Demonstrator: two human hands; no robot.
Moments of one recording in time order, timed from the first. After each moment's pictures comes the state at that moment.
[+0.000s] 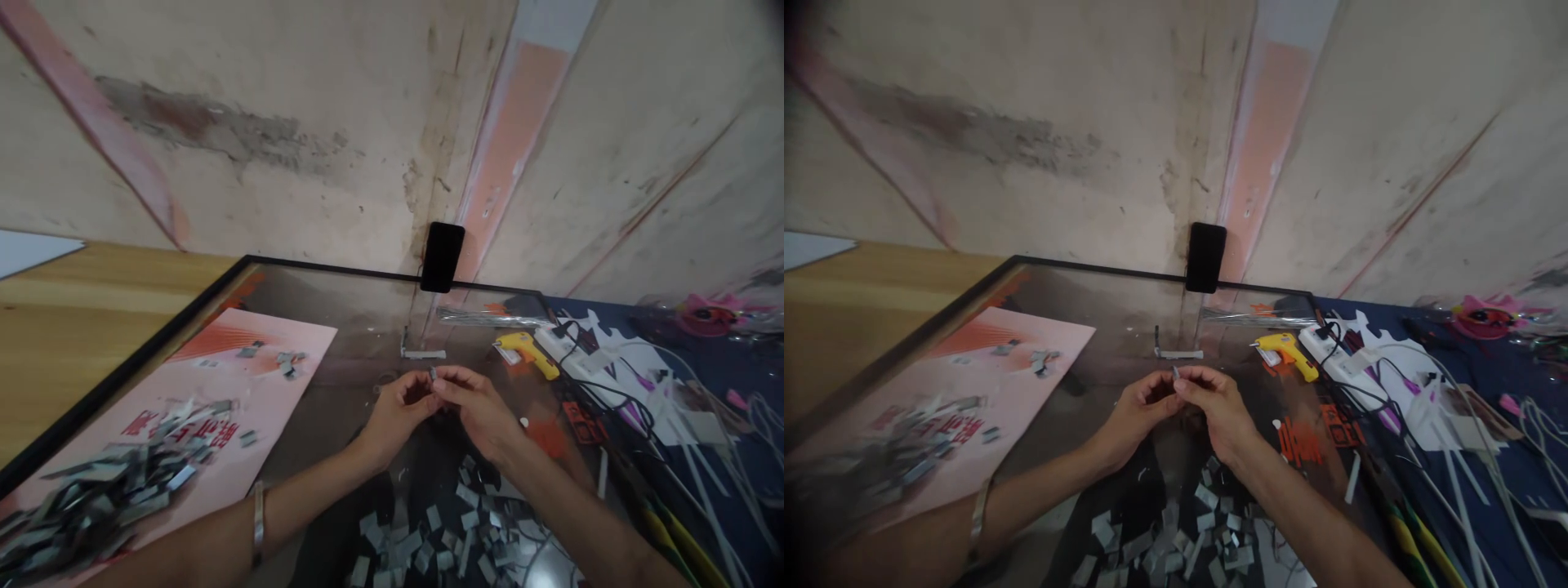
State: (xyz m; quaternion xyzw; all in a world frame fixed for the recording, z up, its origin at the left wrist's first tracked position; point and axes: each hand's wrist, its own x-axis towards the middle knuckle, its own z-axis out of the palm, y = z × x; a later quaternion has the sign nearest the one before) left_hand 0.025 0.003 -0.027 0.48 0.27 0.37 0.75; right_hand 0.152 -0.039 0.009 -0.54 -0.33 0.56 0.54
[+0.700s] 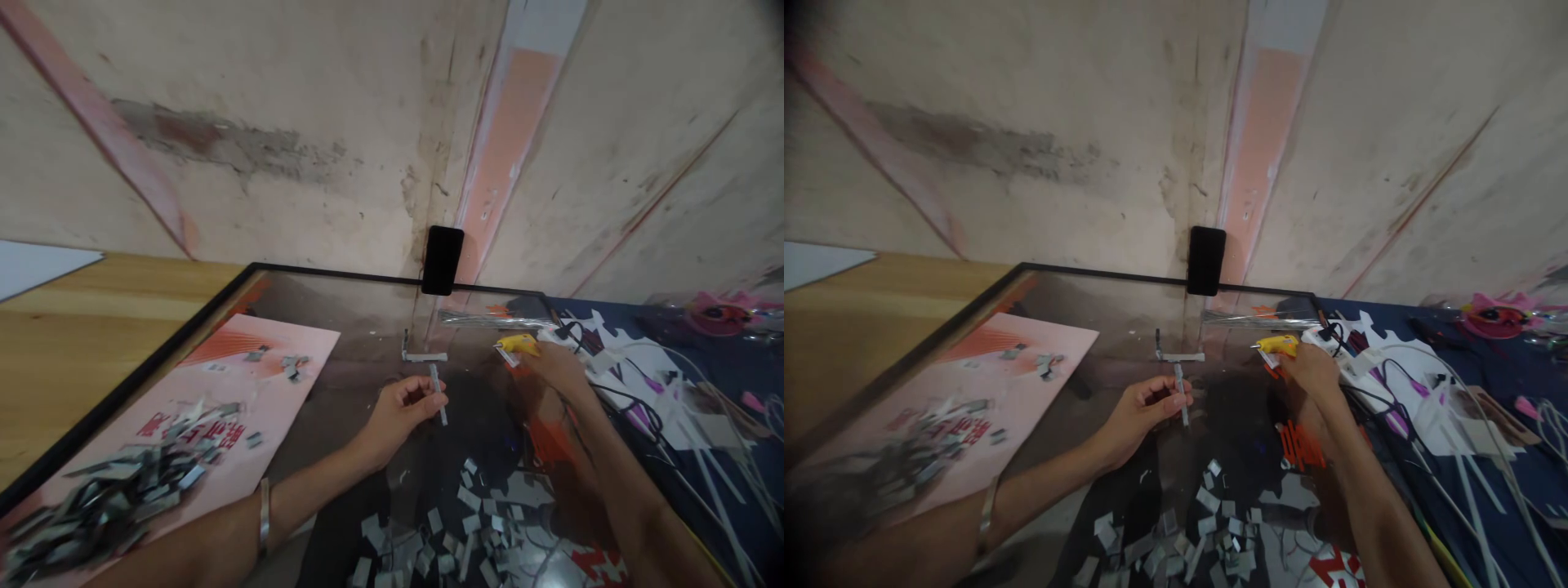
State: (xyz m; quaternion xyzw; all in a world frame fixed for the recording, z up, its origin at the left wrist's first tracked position) left_hand 0.023 0.006 -0.028 0.50 0.31 0.32 0.75; right_hand 0.346 -0.012 -0.007 -0.88 -0.47 0.00 -0.08
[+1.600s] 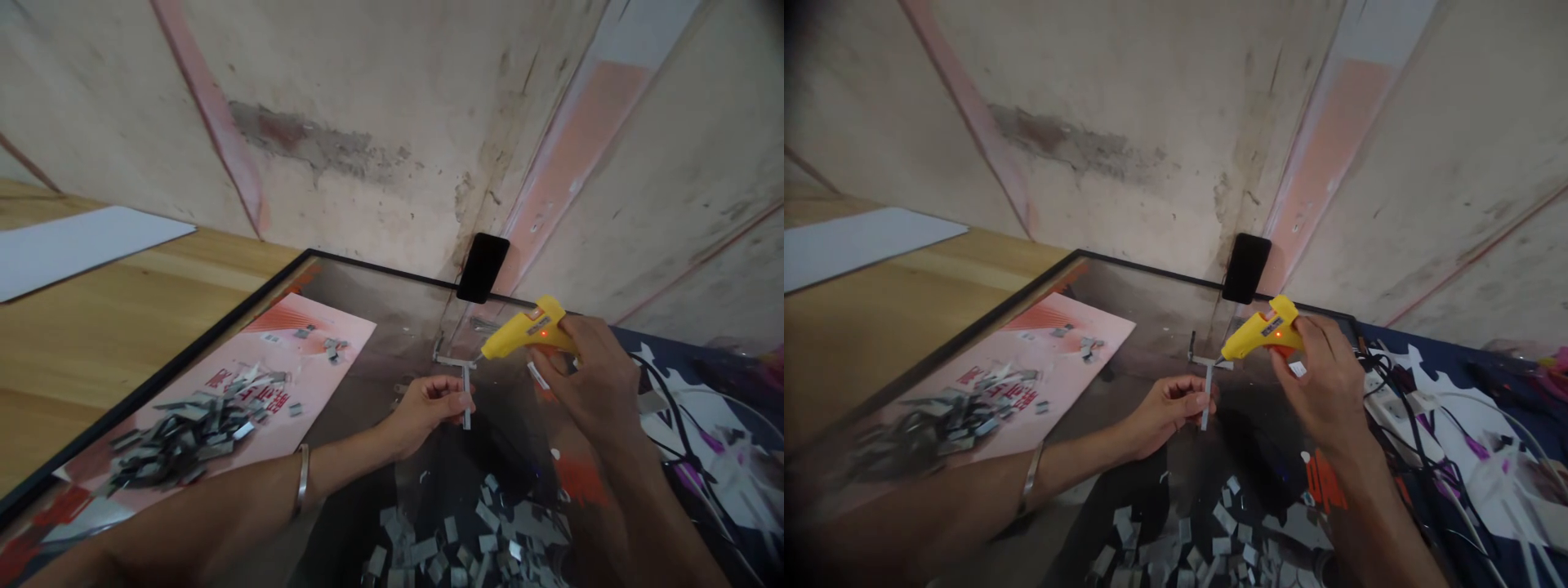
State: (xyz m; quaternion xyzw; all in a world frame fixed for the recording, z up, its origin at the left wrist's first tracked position) left_hand 0.020 0.012 -0.021 0.39 0.22 0.35 0.82; right_hand 0.229 -0.017 0.086 -0.57 -0.72 -0.27 0.30
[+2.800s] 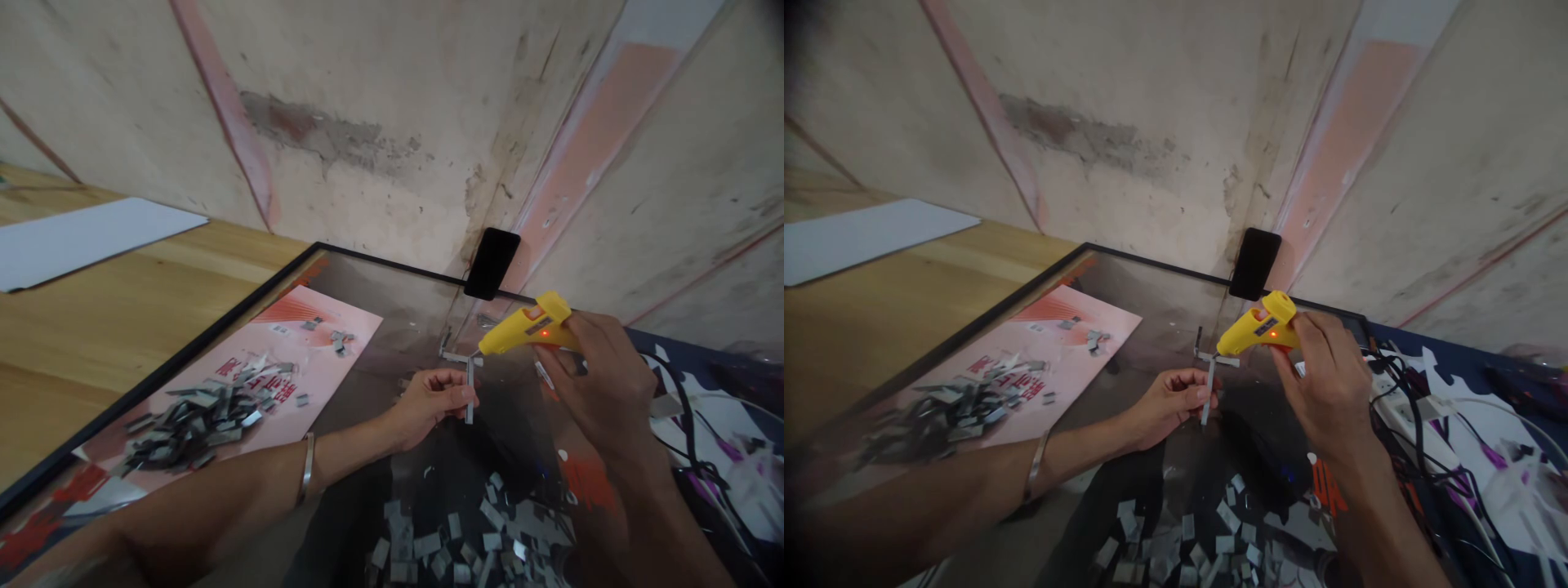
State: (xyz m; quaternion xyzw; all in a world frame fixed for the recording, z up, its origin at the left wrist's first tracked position) left_hand 0.017 0.015 -0.018 0.36 0.20 0.36 0.84; right_hand 0.217 -0.020 0.089 -0.54 -0.74 -0.29 0.27
